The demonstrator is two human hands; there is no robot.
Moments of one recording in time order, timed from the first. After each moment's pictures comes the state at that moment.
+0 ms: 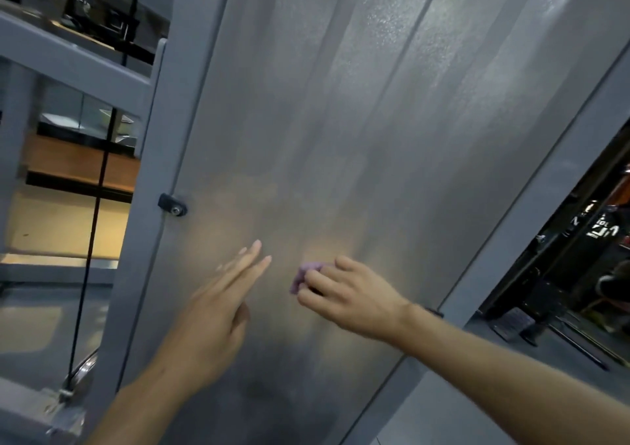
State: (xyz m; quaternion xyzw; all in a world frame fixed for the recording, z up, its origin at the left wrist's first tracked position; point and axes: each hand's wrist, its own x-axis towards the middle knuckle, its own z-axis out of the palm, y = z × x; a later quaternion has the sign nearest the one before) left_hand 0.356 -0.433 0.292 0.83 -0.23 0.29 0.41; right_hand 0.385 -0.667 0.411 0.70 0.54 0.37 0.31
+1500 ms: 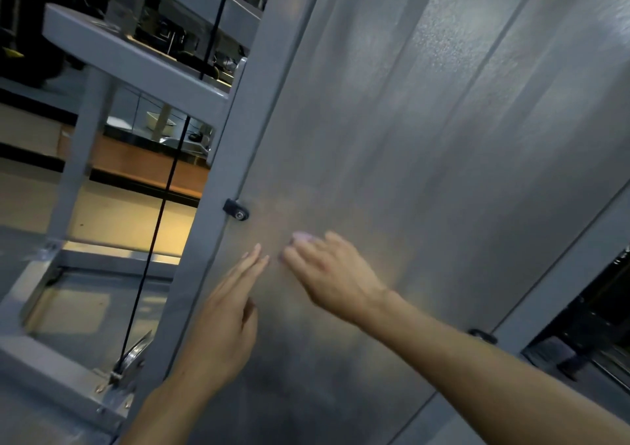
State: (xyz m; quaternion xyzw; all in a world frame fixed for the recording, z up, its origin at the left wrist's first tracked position) left_hand 0.345 -0.396 0.277 0.81 -0.10 0.30 0.50; right_hand 0.409 -0.558 0.402 0.75 0.49 0.38 0.24
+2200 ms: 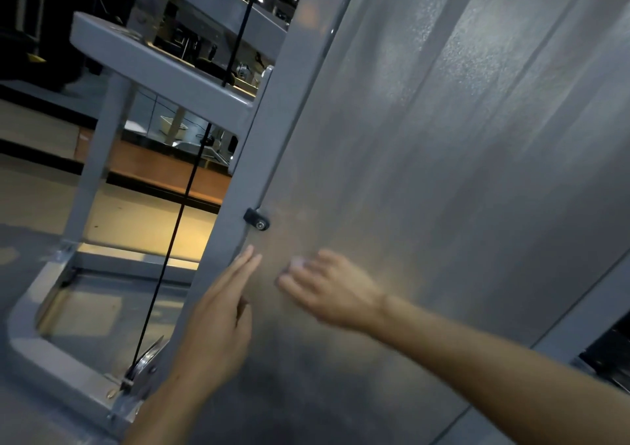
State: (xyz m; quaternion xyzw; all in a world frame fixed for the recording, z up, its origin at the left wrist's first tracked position) left_hand 0.347 -0.367 0.280 0.80 -0.04 0.29 0.52; right_hand 0.430 -0.538 0.387 0.69 0.56 0.35 0.30
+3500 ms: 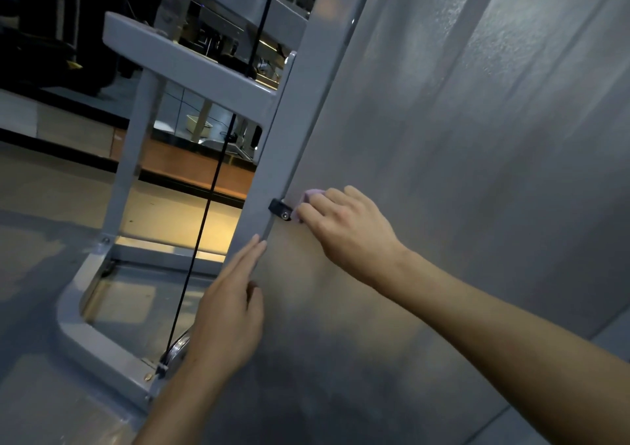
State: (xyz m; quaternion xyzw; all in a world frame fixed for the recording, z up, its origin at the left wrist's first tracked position) left_hand 0.342 -0.355 0.283 0.79 0.03 0.30 0.53; right_hand 0.432 -0.490 0.426 0.74 0.47 0.41 0.25
